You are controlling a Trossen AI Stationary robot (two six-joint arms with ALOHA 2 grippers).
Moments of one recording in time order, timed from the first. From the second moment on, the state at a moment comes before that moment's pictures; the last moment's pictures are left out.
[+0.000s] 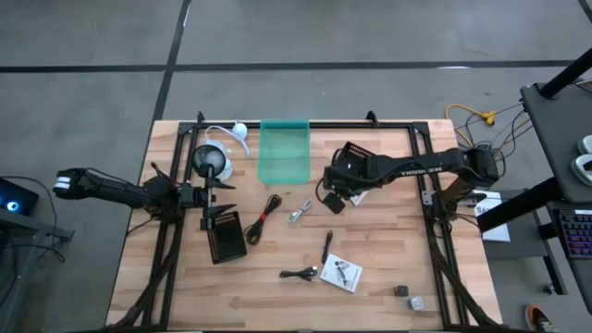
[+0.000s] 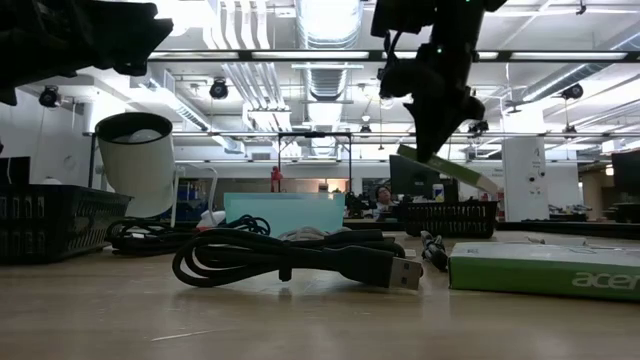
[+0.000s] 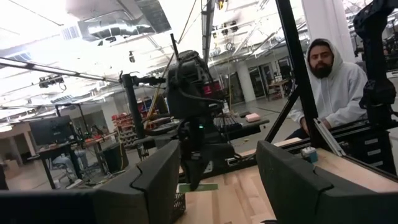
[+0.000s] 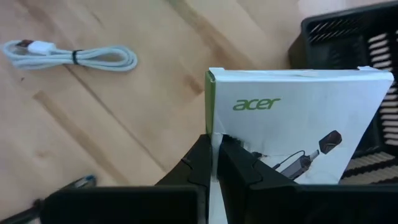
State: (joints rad) left arm -0.11 0.48 0.04 0.70 -0.07 0.29; right arm -0.06 1.64 1.24 -0.93 0.23 0.67
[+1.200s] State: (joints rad) left arm -0.11 0.48 0.04 0.70 -0.07 0.30; right arm -0.34 1.64 1.29 -0.99 0.19 0.27
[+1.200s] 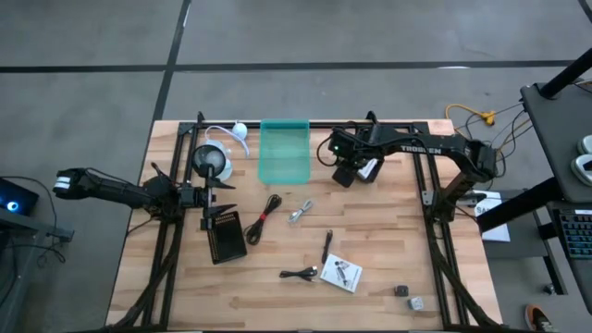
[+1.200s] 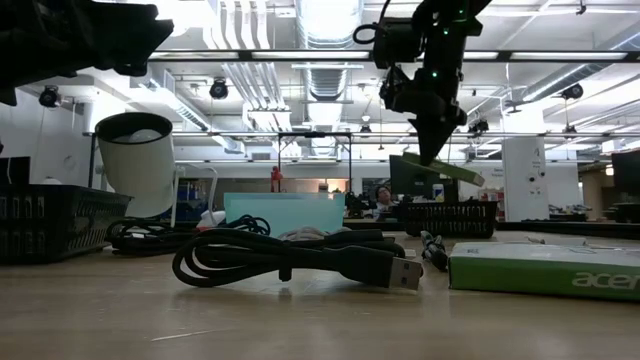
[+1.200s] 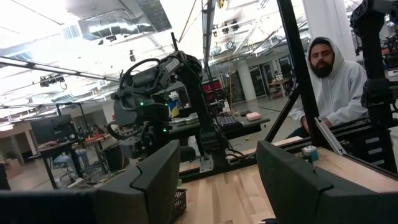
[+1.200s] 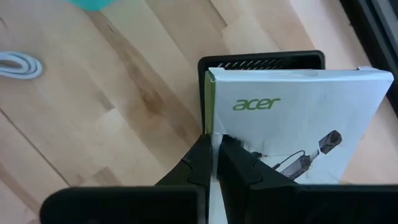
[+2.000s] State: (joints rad) left arm -0.11 0.48 0.04 0.69 -0.07 0.30; right arm -0.33 1.64 1.24 -0.92 0.39 0.23
